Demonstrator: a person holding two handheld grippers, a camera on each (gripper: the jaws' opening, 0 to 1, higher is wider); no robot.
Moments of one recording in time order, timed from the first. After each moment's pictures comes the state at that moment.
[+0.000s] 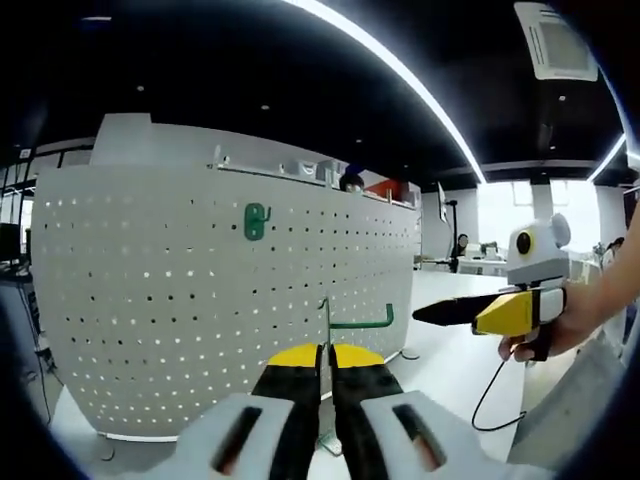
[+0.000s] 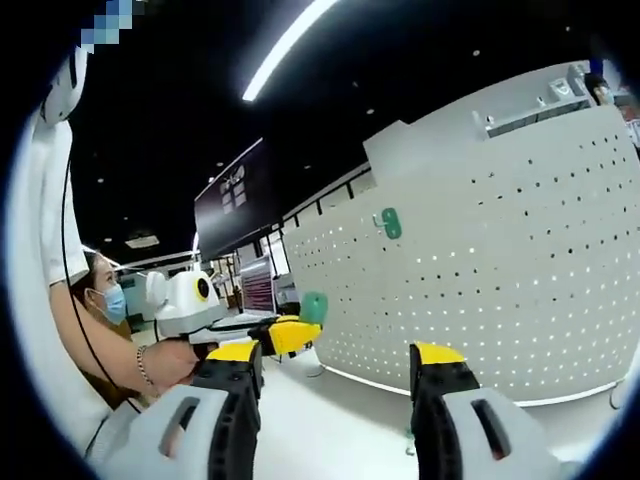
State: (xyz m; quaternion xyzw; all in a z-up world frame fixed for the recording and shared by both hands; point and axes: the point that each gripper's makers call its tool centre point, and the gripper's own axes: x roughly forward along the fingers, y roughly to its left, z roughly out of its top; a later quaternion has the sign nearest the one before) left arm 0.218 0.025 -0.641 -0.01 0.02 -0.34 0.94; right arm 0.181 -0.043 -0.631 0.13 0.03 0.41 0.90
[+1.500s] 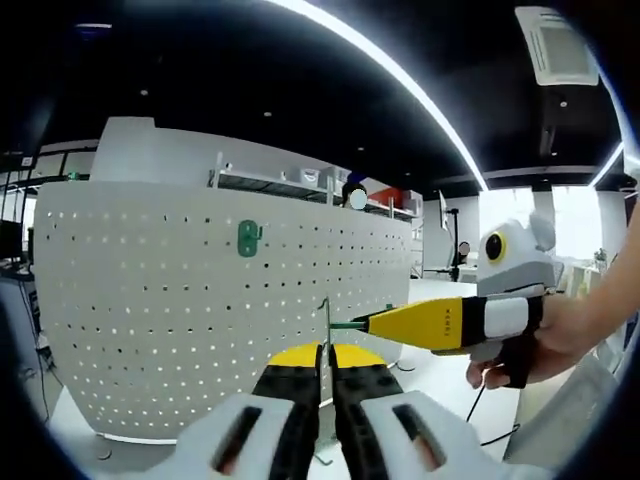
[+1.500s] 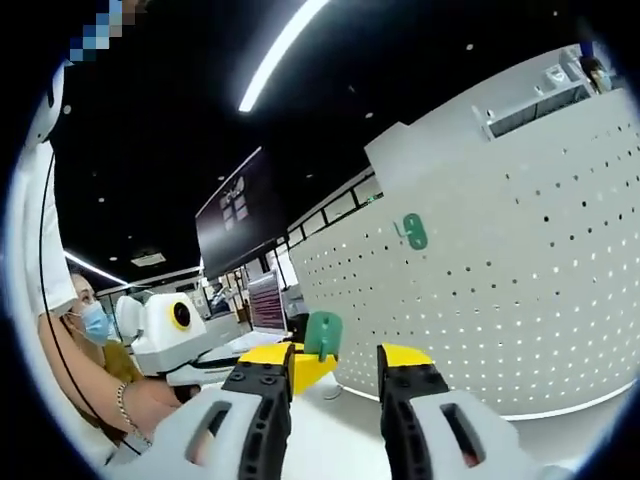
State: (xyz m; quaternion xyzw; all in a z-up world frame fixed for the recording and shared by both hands) left arm 0.209 0.018 -0.623 -0.02 0.00 -0.34 0.94; right arm 0.204 -0.003 -0.609 0.16 0.02 0.41 0.90
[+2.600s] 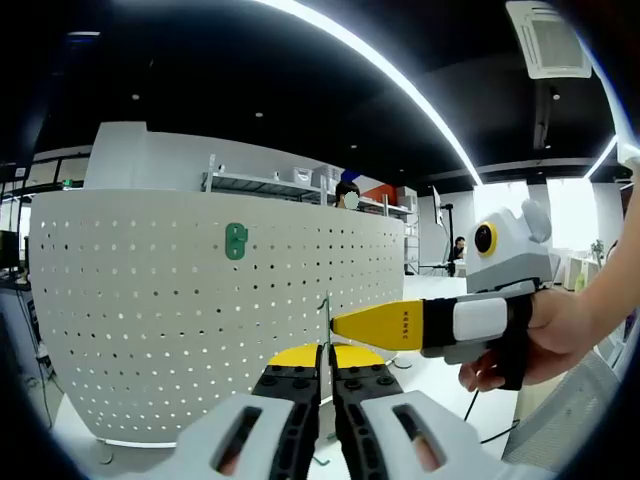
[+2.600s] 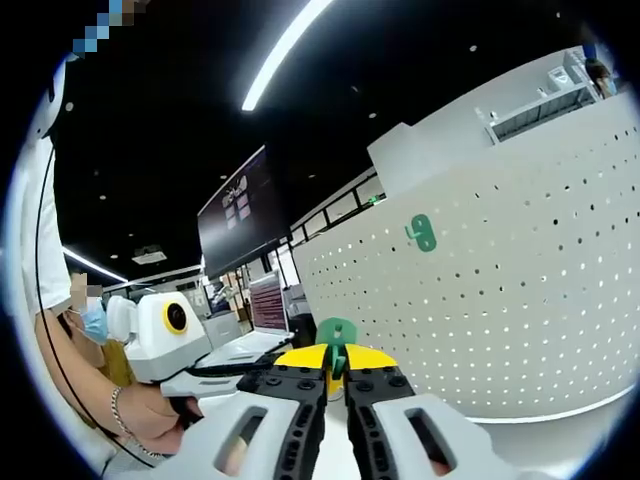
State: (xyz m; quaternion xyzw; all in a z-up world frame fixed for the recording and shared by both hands) left arm 0.204 0.009 -0.622 -0.01 0.00 -0.35 0.94; right arm 0.203 0.005 -0.607 0.16 0.02 0.42 0.90
